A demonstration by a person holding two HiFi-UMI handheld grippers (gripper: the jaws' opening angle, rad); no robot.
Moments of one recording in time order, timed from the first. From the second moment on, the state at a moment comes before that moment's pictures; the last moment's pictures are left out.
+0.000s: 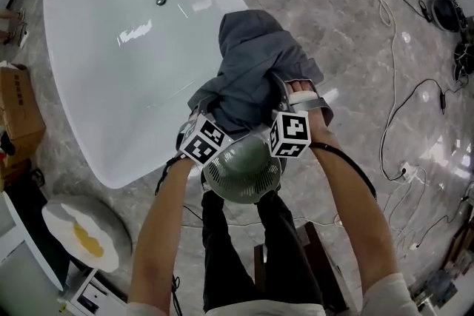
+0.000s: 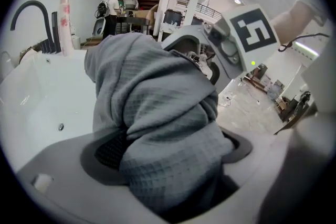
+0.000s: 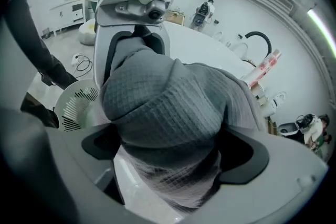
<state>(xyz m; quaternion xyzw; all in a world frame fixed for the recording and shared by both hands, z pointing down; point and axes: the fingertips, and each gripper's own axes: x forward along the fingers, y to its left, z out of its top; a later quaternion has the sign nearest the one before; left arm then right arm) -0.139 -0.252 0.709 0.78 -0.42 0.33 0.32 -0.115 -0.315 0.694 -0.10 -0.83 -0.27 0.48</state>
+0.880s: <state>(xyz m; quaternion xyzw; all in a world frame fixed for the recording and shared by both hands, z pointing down) -0.175 -0.208 0.676 0.83 -0.41 0.26 0.28 -0.108 -0.238 0.666 0.12 -0.86 -0.13 0.48</state>
